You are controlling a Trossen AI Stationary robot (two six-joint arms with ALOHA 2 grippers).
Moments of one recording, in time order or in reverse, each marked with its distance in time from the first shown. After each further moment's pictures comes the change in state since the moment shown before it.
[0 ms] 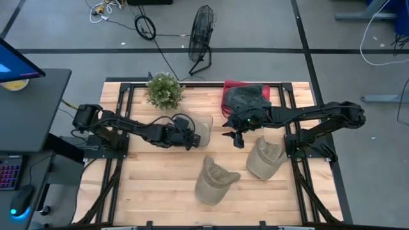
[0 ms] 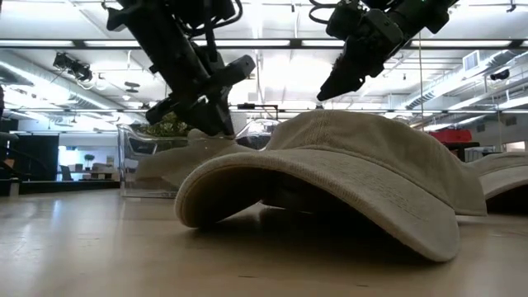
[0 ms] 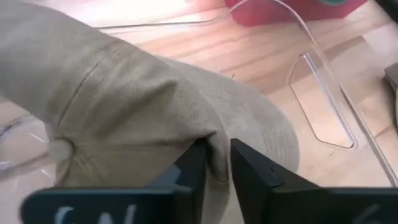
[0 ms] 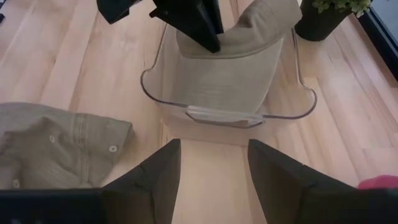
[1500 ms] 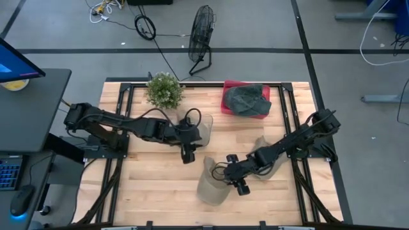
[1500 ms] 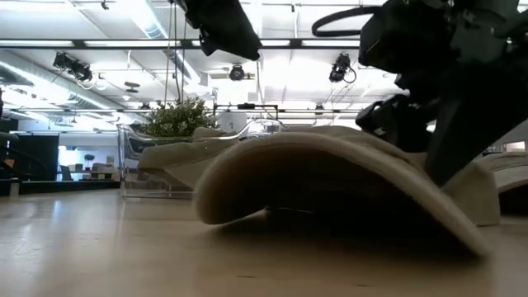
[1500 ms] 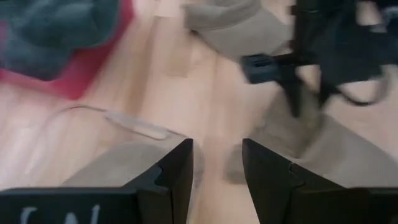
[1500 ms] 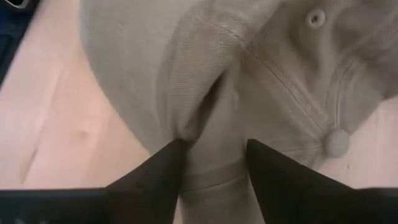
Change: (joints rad) left arm -0.048 -0.108 0.225 -0.079 0.390 0.906; right arm 0.520 0.398 0.000 0.130 0.016 0.250
